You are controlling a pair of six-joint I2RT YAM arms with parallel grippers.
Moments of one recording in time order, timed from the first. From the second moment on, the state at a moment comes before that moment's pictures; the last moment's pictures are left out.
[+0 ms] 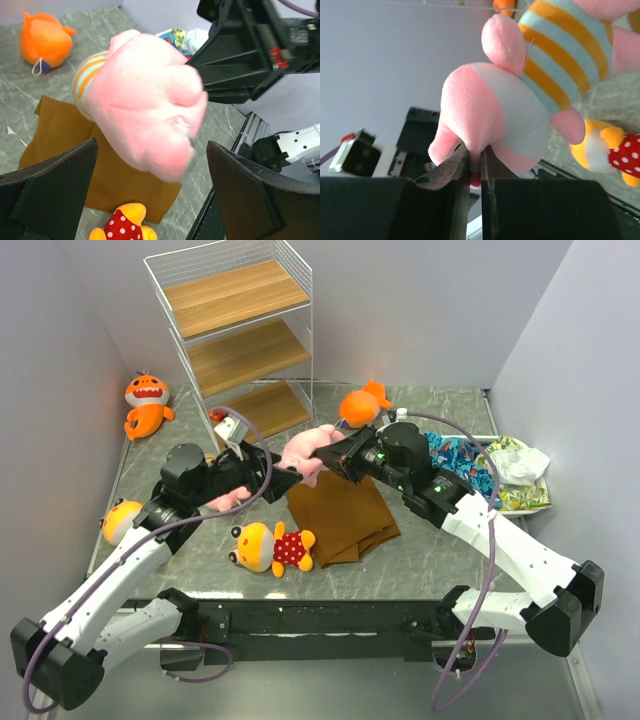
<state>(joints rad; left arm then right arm) -0.51 0.91 0.84 0.03 0.47 -0.38 0.72 1.17 1.12 -0.24 -0.06 1.39</state>
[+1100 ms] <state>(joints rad) -0.51 0.72 0.97 -0.14 0.67 -0.60 0.60 0.90 1.03 -0.14 -0.62 0.01</state>
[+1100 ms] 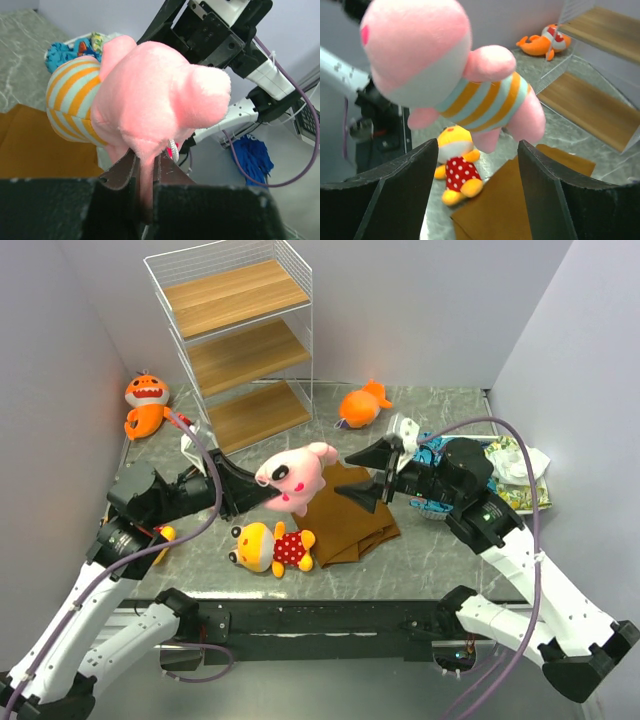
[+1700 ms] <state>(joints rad) -0.51 0.75 0.98 -0.19 0.92 -0.63 0.60 0.91 1.05 -0.22 -0.83 -0.36</state>
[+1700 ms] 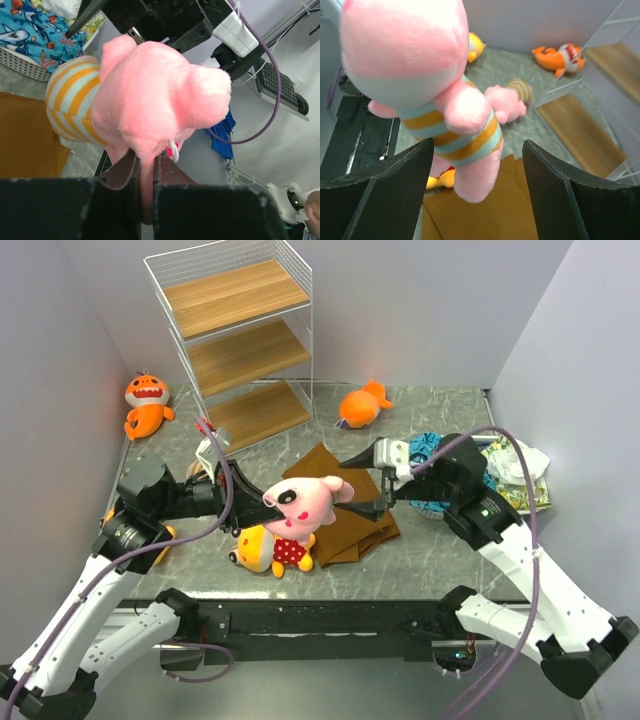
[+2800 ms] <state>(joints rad) -0.51 0.76 1.00 -0.04 0.93 -0.68 0.54 0.87 0.62 0.72 -0.79 0.75</state>
